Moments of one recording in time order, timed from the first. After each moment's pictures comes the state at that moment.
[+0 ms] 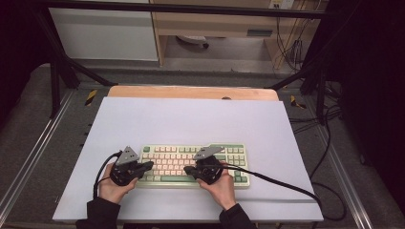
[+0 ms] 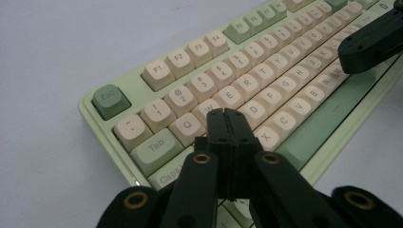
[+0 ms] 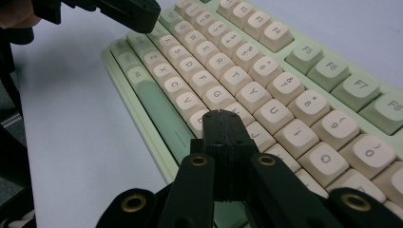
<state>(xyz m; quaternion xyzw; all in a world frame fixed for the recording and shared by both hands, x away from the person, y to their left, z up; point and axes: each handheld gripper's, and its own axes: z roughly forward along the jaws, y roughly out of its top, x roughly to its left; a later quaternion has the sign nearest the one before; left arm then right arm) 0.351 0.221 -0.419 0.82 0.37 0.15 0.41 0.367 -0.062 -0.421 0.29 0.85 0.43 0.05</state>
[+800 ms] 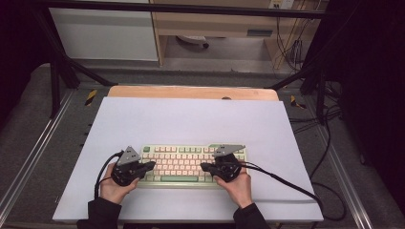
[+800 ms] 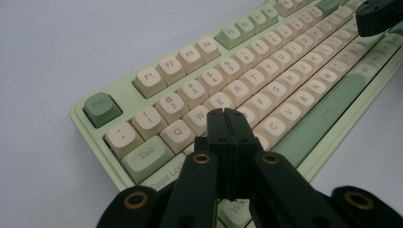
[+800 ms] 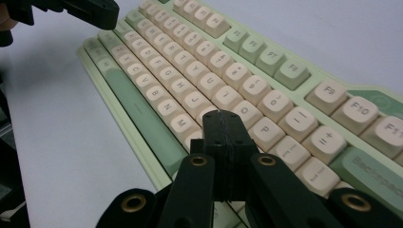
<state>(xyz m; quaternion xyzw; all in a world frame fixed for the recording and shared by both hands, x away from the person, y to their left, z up) 0.350 0.215 -0.416 0.82 0.36 0.15 0.41 0.368 -0.113 -0.414 0.33 0.84 0.43 0.07</state>
